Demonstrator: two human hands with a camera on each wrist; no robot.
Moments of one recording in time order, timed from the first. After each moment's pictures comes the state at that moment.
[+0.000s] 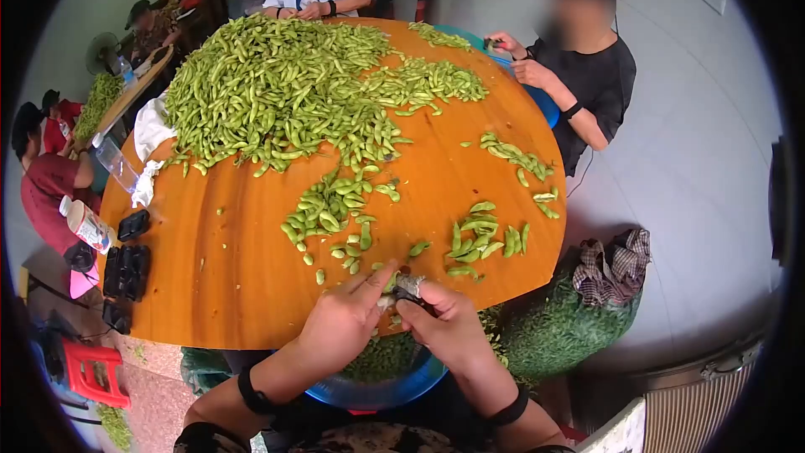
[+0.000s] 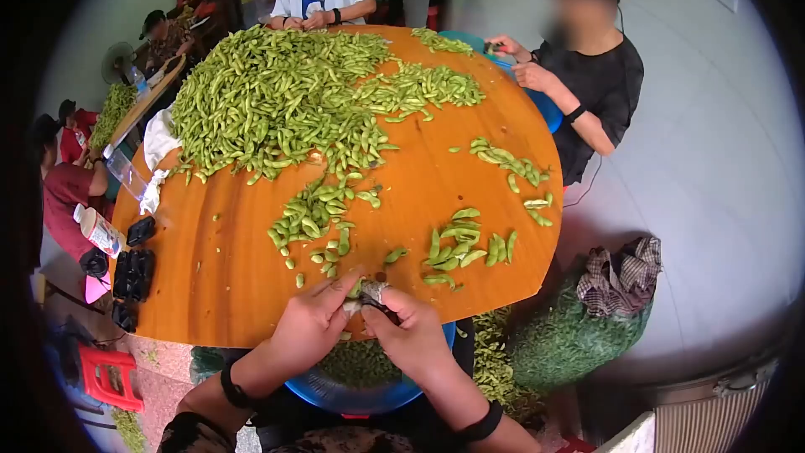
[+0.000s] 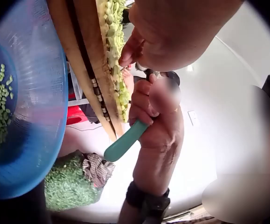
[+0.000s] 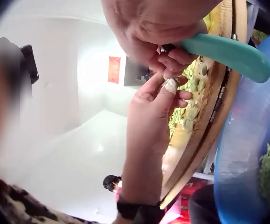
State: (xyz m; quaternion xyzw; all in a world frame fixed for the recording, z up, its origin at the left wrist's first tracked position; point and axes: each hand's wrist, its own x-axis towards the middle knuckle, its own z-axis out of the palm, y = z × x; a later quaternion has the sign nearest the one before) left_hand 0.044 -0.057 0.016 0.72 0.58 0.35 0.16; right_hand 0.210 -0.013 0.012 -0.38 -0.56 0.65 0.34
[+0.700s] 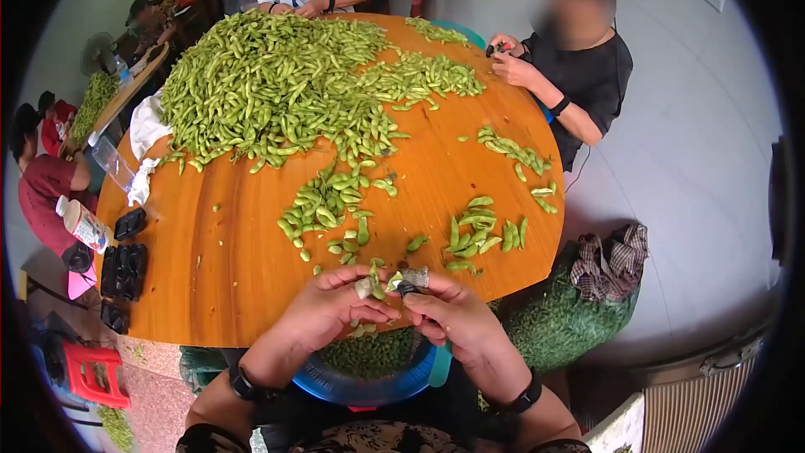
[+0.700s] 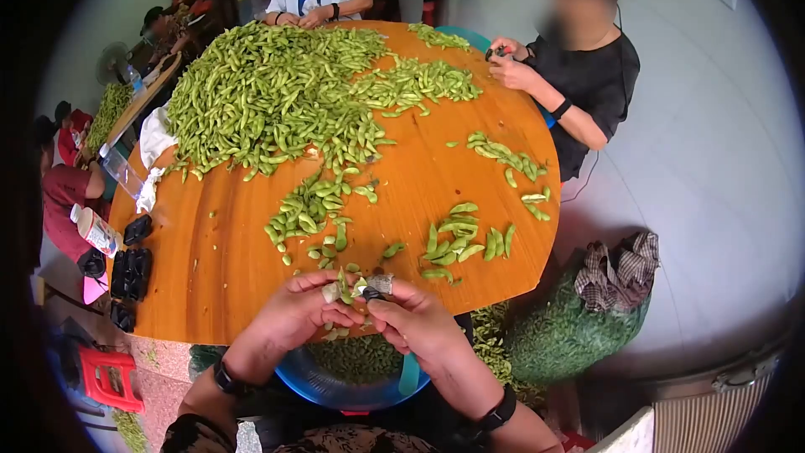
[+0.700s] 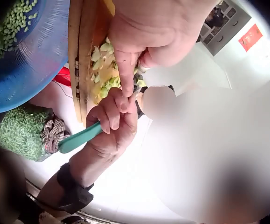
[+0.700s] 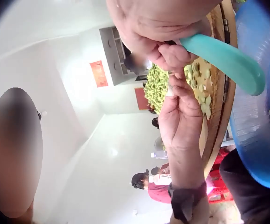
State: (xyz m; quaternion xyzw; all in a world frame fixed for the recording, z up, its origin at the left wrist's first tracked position) left_hand 0.019 -0.048 -0.007 0.27 0.34 0.51 0.74; right_hand 0.226 0.004 0.024 -0.36 -0.40 0.82 0.21
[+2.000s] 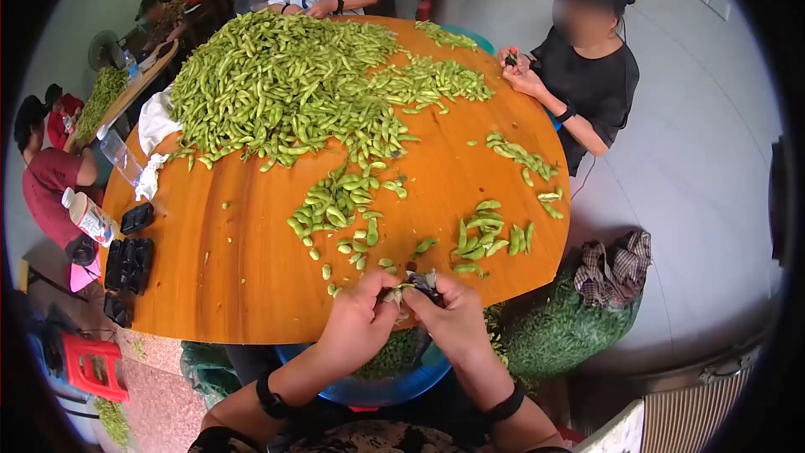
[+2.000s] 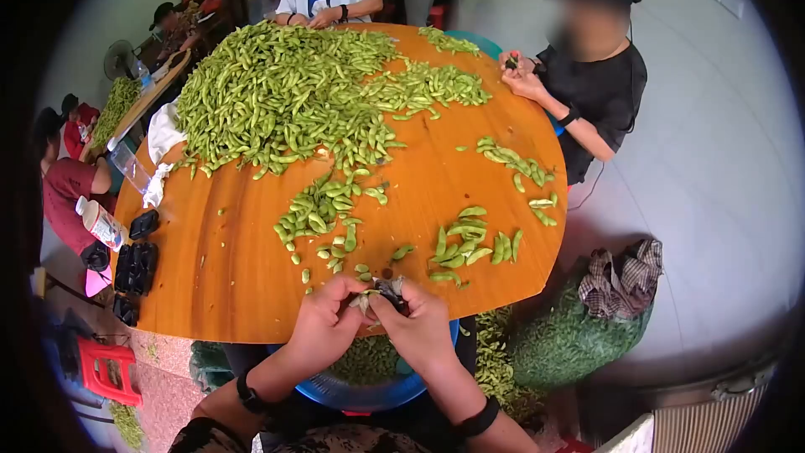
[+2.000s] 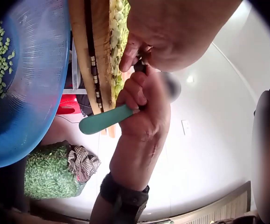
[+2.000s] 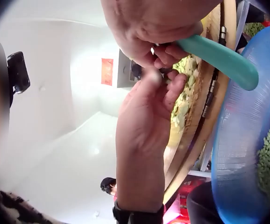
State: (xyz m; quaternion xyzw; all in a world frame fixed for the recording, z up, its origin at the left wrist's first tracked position) left_hand 0.060 -0.059 -0.006 0.55 0.56 0.50 0.37; right_hand 0.202 -0.008 0.001 -0.40 -0.55 0.63 0.38
